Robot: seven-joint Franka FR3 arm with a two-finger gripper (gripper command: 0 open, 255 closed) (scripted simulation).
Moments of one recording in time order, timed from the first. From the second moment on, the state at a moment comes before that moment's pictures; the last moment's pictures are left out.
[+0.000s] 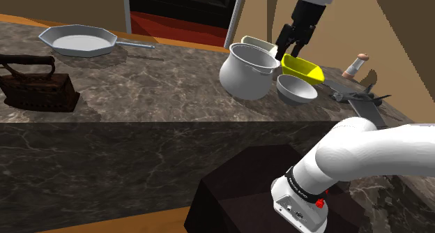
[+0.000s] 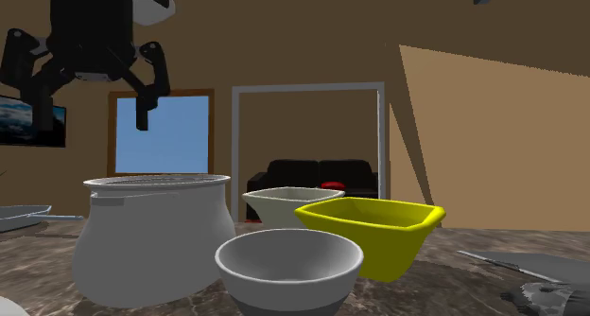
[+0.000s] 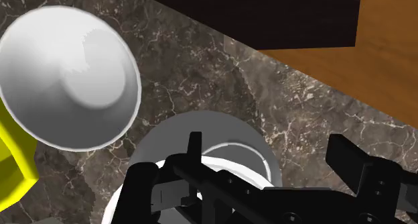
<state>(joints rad) -0.01 -0.78 -0.06 -2.34 -0.08 1.52 0.00</state>
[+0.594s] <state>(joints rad) -0.08 -0.82 -0.09 -2.55 -0.24 1.72 -0.01</state>
